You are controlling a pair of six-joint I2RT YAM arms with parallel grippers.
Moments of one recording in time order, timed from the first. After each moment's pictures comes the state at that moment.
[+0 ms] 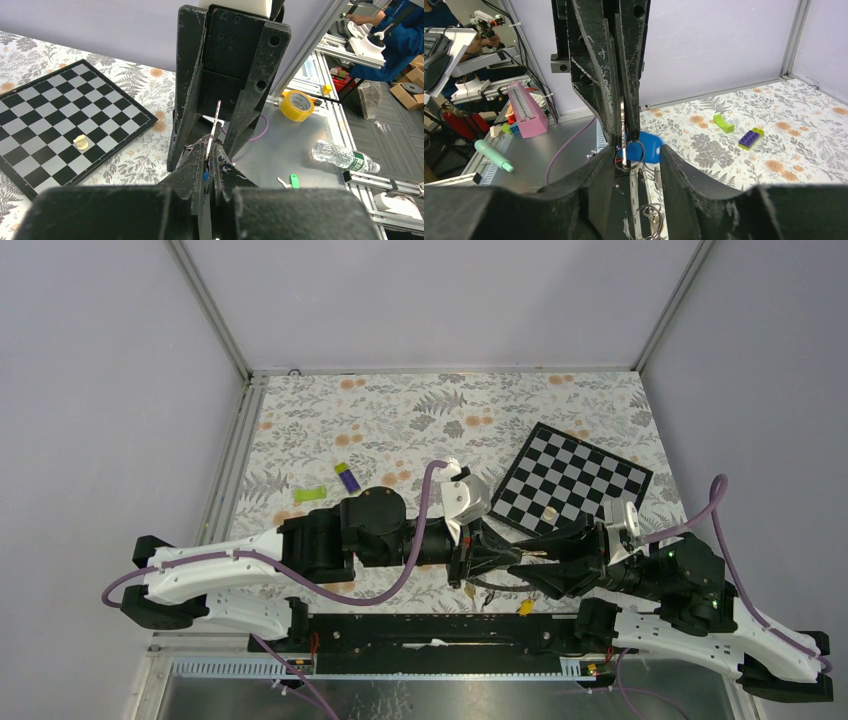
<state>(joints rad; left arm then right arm) -1.46 1.19 1.38 -0.24 0.05 -0.25 1.23 0.33 0.79 -0.24 -0.14 0.18</state>
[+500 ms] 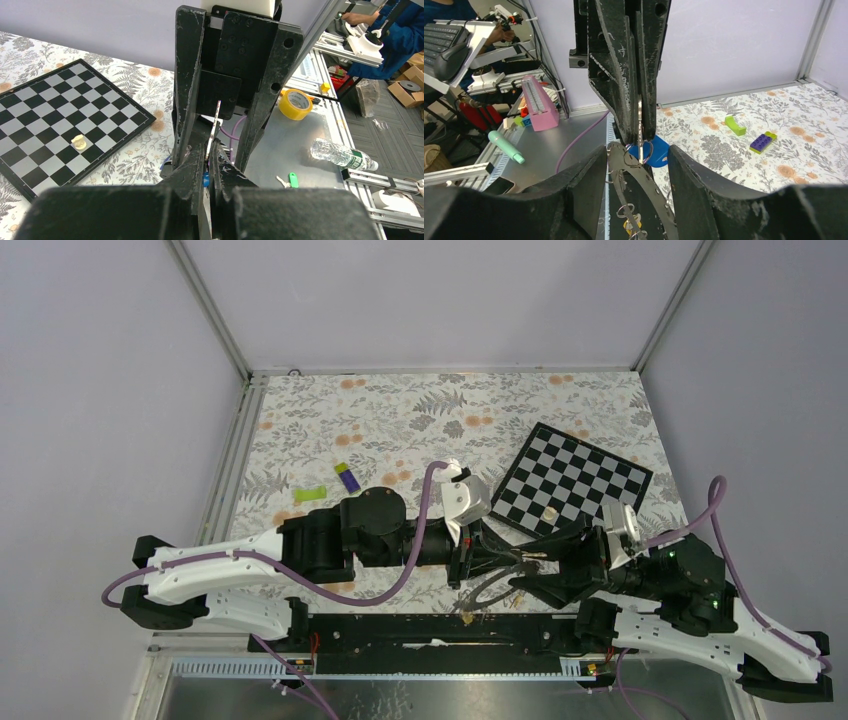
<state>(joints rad) -1.46 1.19 1.38 -0.25 0.06 -0.25 1.23 0.32 0.79 -0.24 -0.19 0.19</state>
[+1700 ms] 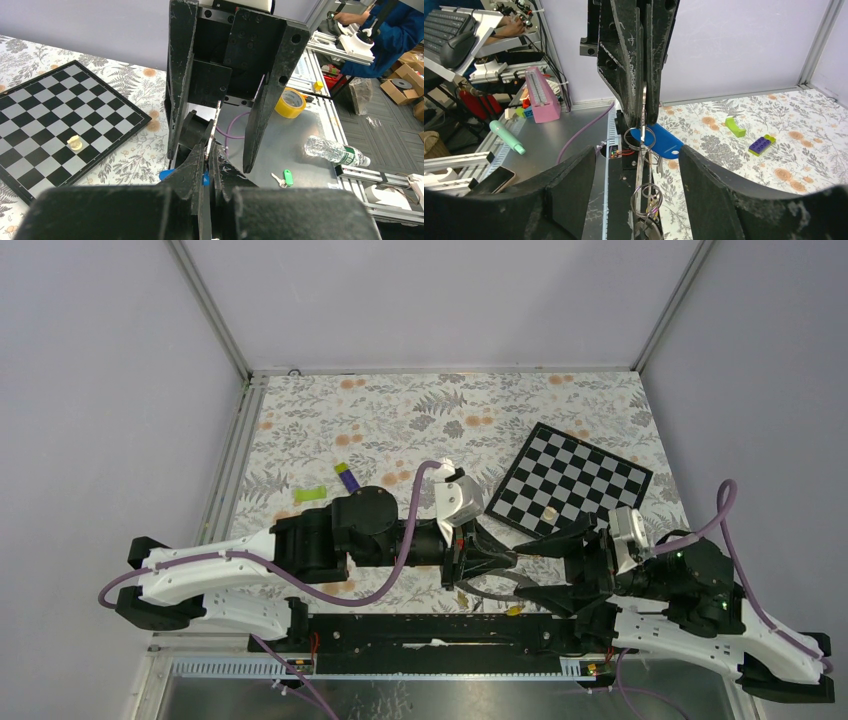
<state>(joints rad) -1.46 1.17 1.38 -0.26 0.08 -0.25 1.23 0.31 0.82 -0.29 -0.24 0.15</state>
